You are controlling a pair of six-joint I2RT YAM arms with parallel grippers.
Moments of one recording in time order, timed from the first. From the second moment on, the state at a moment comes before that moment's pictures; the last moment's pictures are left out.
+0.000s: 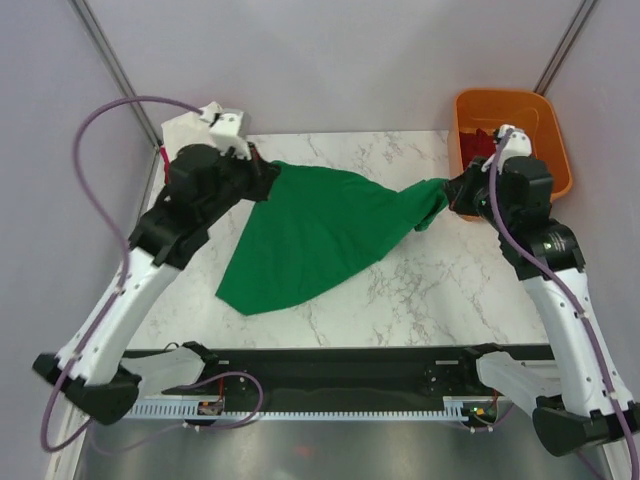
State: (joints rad) left arm -0.55 1.19 1.44 -0.48 -0.03 -0.28; right arm 0.21 1.02 1.29 -0.65 -0.05 0.41
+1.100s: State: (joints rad) left arm -0.55 0.93 1.53 -0.64 -0.21 -0.03; right arm 0.21 1.33 1.83 -0.36 -0.05 0.29
